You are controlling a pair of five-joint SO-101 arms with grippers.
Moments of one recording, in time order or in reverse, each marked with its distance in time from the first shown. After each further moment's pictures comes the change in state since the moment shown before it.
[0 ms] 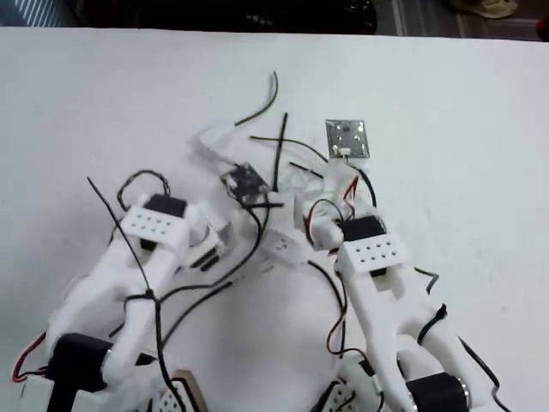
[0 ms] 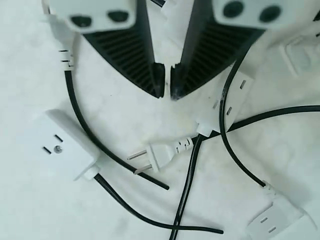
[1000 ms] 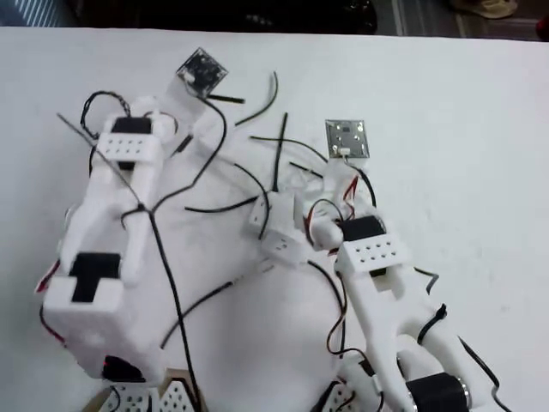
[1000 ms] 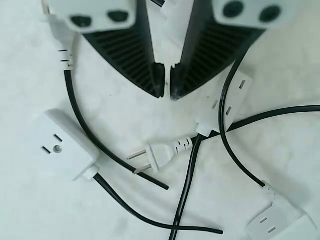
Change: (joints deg) left arm -12.7 32.4 -44.0 -18.0 -4.2; right arm 0.0 0.0 0.0 0.0 0.0
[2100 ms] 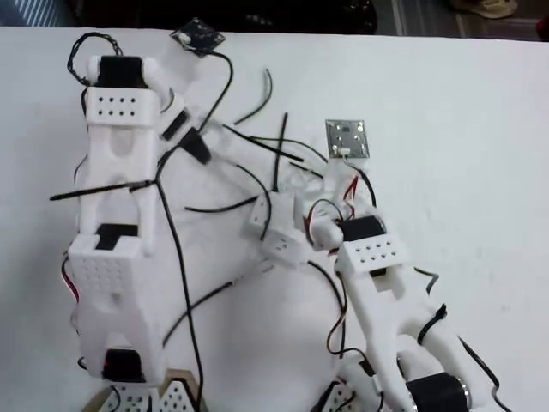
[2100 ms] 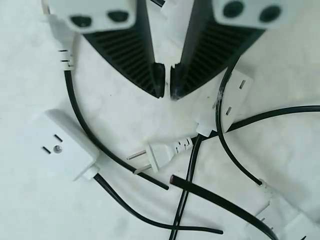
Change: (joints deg) left arm 0.6 18.3 -54.8 58.3 5.4; right arm 0.0 0.0 0.0 0.0 0.0
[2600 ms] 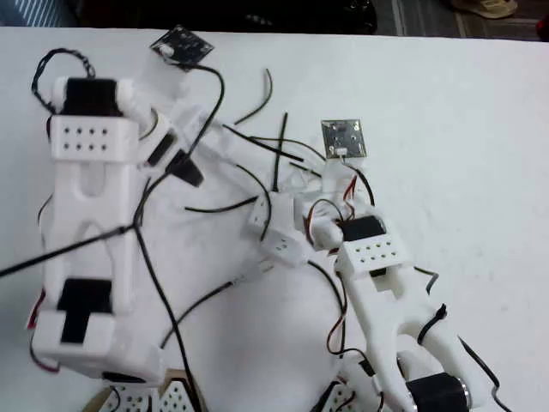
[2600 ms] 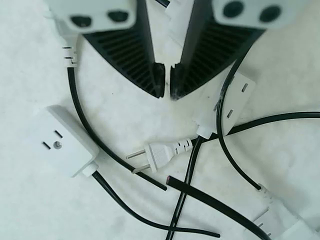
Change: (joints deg) left arm -0.6 -33.8 34.0 -2.4 3.1; right arm 0.0 0.0 0.0 0.0 2.6
